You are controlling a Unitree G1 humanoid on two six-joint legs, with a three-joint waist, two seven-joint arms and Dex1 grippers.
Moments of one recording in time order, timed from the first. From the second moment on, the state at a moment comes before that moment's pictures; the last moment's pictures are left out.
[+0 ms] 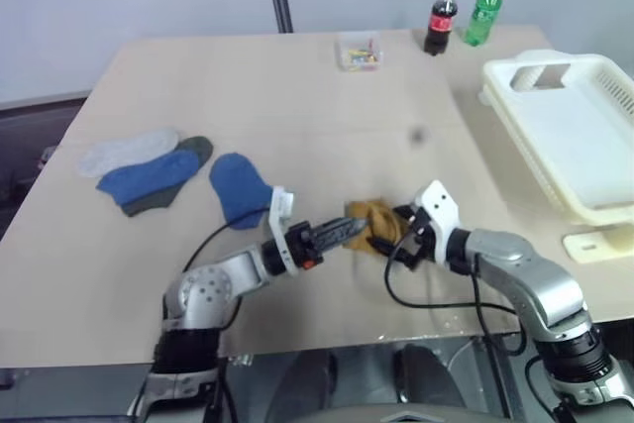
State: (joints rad) left arm -0.19 0.35 0.08 -0.16 -0.88 0.87 -0.74; right arm -0.25 -0.40 0.24 -0.39 0.34 0.84 0.57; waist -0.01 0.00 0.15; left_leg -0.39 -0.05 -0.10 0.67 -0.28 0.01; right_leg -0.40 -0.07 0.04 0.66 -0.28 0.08
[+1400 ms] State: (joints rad) left arm -0.20 0.54 0.00 -0.38 -0.56 0.42 -0.89; right arm -0.49 -0.67 -0.27 -0.44 0.58 1.14 0.58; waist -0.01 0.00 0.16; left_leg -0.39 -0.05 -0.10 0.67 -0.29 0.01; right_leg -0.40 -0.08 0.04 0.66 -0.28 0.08
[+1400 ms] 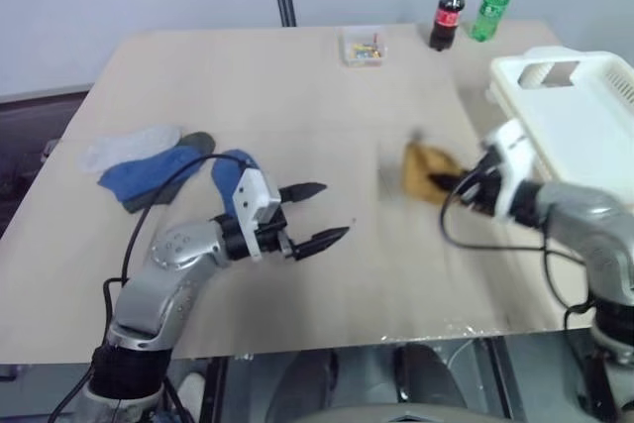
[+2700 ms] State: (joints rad) left arm -0.06 0.57 0.12 -0.55 -0.63 0.53 -0.72; right arm 0.02 -0.73 -0.28 -0.39 0.65 0.43 0.92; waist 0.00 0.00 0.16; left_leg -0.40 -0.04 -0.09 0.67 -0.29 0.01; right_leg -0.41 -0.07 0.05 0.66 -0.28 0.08
